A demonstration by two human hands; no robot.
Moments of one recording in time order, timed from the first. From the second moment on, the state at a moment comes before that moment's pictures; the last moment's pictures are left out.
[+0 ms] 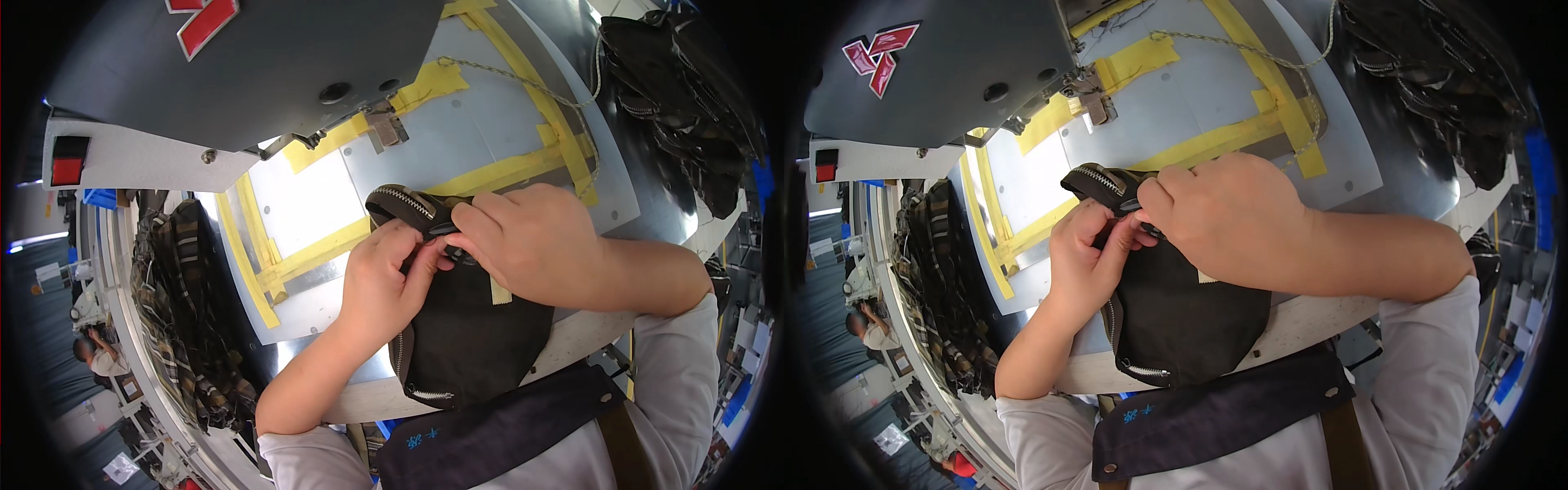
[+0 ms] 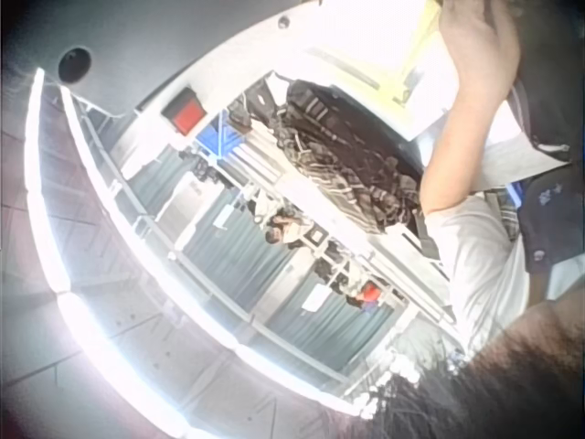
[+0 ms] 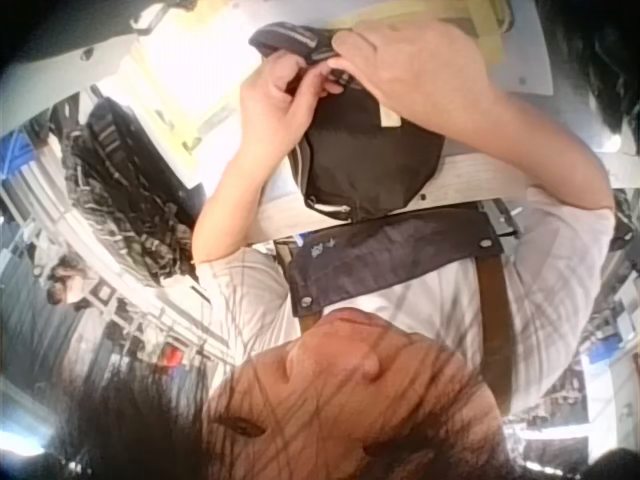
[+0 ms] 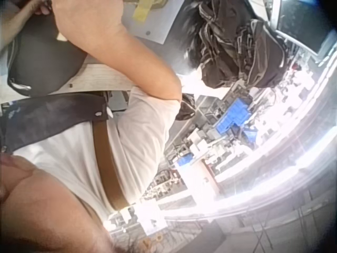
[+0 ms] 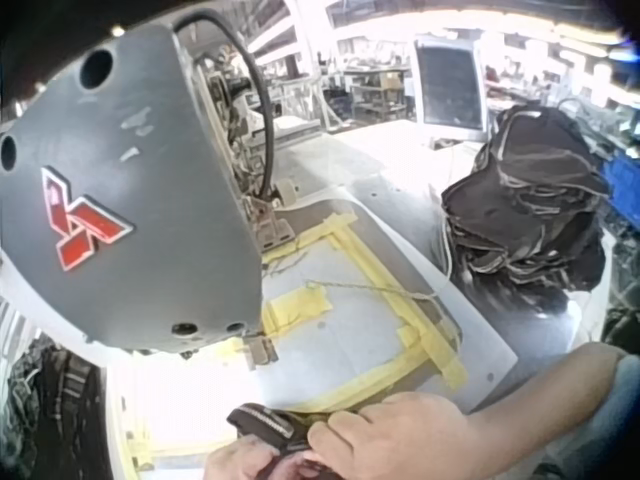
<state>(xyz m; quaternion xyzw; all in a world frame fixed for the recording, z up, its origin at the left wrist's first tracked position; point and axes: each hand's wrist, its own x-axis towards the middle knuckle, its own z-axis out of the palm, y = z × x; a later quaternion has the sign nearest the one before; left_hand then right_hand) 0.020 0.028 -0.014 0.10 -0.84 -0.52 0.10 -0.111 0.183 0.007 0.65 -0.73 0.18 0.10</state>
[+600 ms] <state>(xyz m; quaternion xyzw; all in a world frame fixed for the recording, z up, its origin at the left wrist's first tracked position) 0.020 0.024 -0.008 0.16 -0.75 -0.64 0.05 -0.119 0.188 0.005 0.64 -0.74 0.20 0.05</state>
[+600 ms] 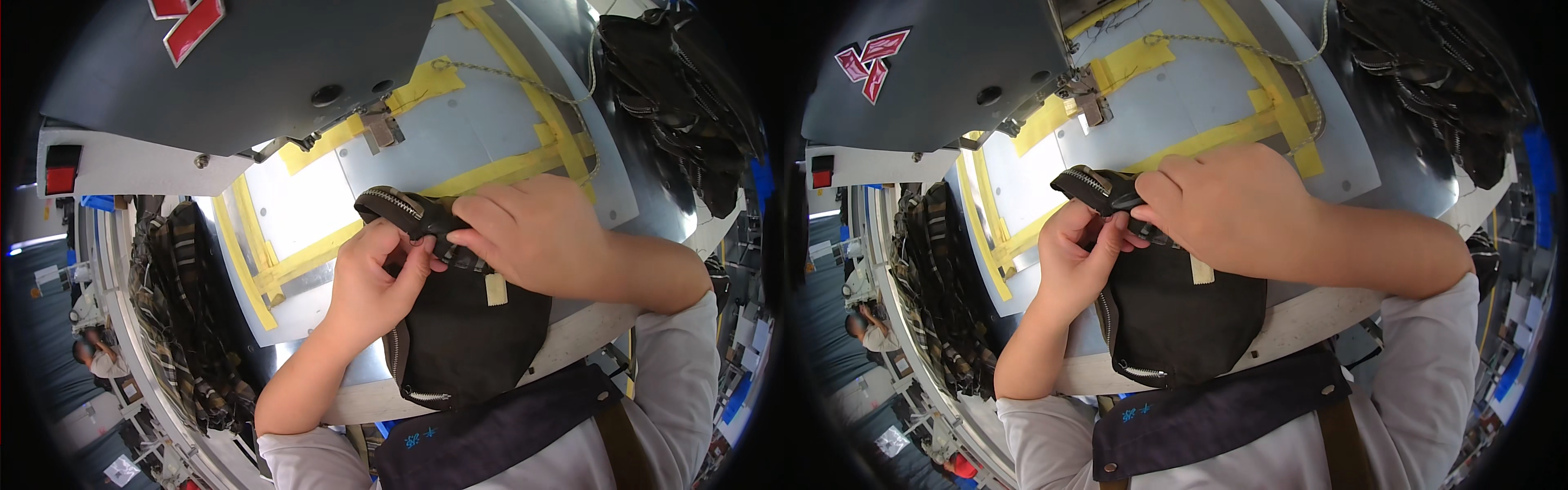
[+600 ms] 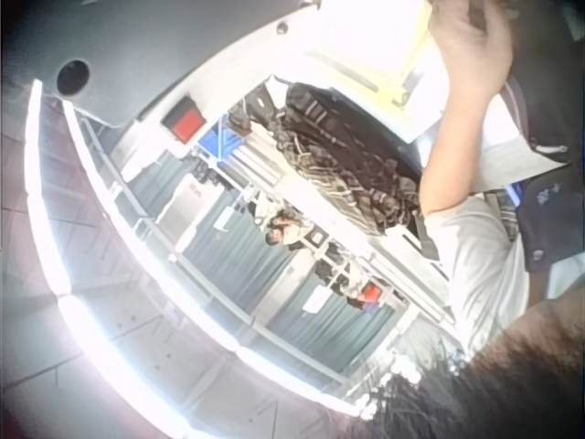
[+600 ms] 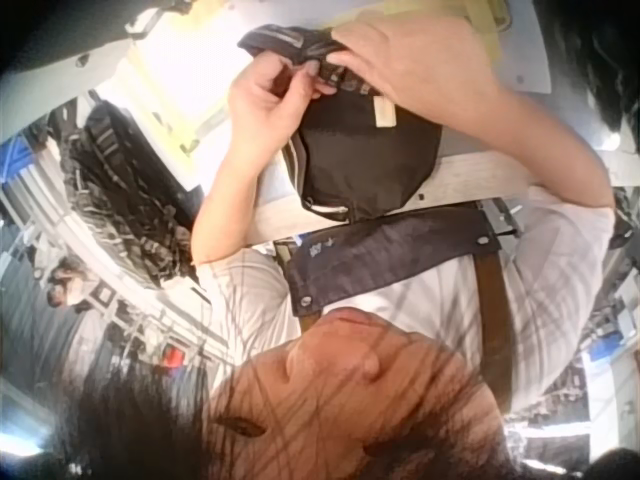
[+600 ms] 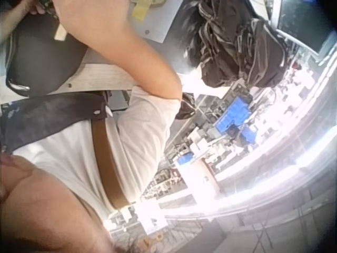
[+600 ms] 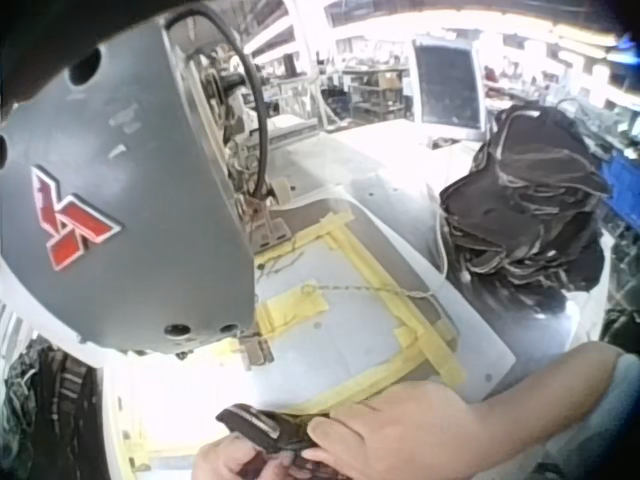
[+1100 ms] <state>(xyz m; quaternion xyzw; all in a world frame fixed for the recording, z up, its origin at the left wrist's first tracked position) 0.020 0.022 -0.015 0.13 -0.77 -0.62 0.06 -0.121 0.182 0.004 0.65 -0.72 0.20 0.10</state>
